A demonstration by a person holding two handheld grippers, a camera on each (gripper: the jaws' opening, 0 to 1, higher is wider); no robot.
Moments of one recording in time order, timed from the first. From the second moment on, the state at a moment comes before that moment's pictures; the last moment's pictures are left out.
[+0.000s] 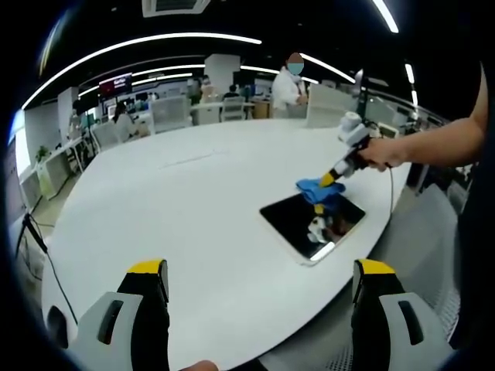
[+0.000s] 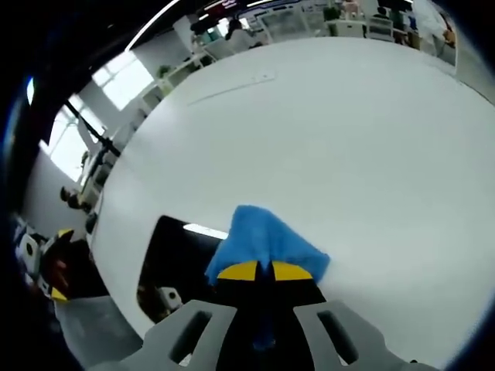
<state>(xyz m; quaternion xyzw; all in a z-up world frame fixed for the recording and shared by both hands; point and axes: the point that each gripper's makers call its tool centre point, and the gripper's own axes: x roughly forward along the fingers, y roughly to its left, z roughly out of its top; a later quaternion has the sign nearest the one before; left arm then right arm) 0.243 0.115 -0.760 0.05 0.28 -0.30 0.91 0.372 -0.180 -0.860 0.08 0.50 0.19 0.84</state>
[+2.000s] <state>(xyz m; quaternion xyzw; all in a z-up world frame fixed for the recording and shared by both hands) 0.246 0.110 -0.759 0.05 0.28 -0.31 0.91 0.343 -0.285 -0.846 0.09 0.49 0.12 0.86</state>
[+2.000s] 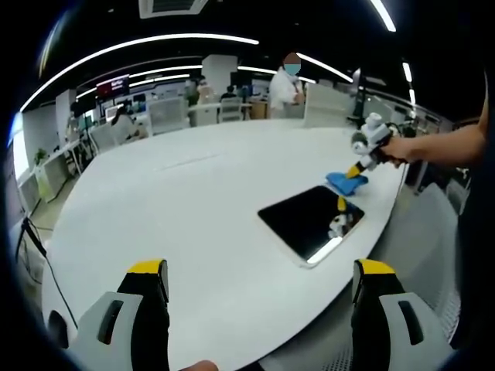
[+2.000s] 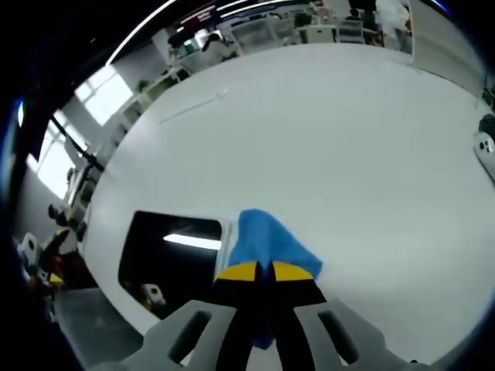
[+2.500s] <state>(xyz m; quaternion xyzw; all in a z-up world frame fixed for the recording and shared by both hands) 0.245 0.110 -0.760 0.05 0.27 -0.30 0.91 0.334 -0.289 -0.872 0.04 0.50 0.12 0.86</state>
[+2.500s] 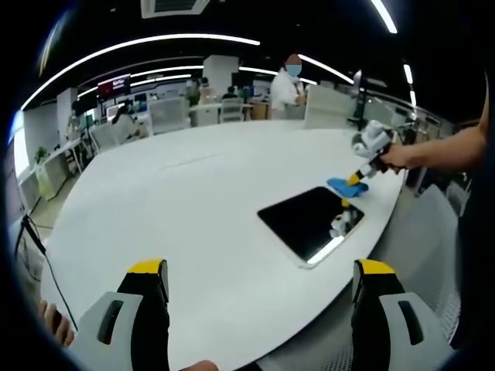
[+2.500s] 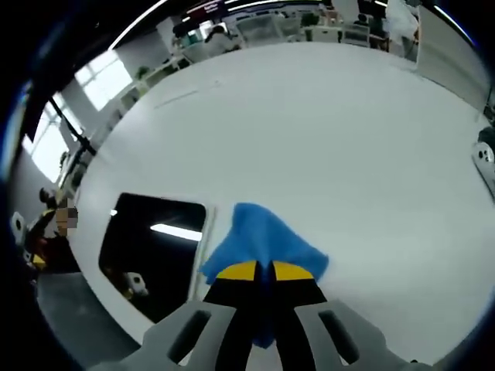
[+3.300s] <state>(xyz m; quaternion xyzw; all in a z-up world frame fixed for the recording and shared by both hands) 0.241 0.150 -0.747 0.04 0.27 -0.25 0.93 0.335 -0.318 -0.790 -0.11 0.32 0.22 0.92</state>
